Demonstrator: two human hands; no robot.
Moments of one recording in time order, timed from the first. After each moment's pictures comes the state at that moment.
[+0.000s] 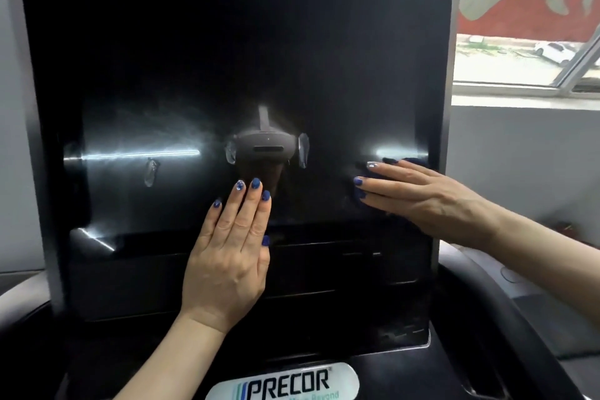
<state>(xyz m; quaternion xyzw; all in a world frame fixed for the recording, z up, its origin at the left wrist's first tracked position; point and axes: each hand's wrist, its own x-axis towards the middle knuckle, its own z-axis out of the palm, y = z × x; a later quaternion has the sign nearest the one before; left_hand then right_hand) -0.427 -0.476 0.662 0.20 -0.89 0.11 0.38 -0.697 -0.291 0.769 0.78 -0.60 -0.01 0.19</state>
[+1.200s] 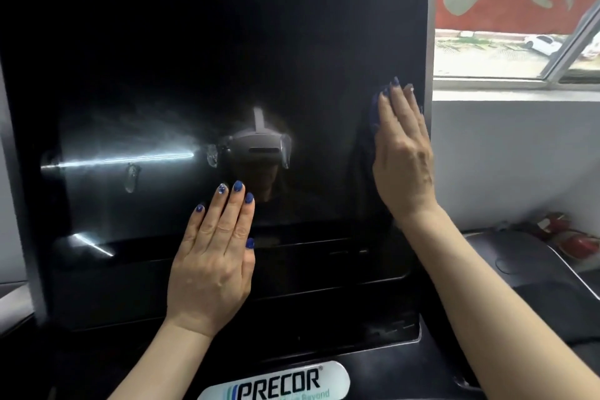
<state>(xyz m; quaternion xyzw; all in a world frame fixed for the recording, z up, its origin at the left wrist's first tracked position) -0.426 -0.475 0.660 0.20 -0.90 0.10 0.38 -0.678 -0.356 0.755 0.43 -0.77 0.31 0.35</state>
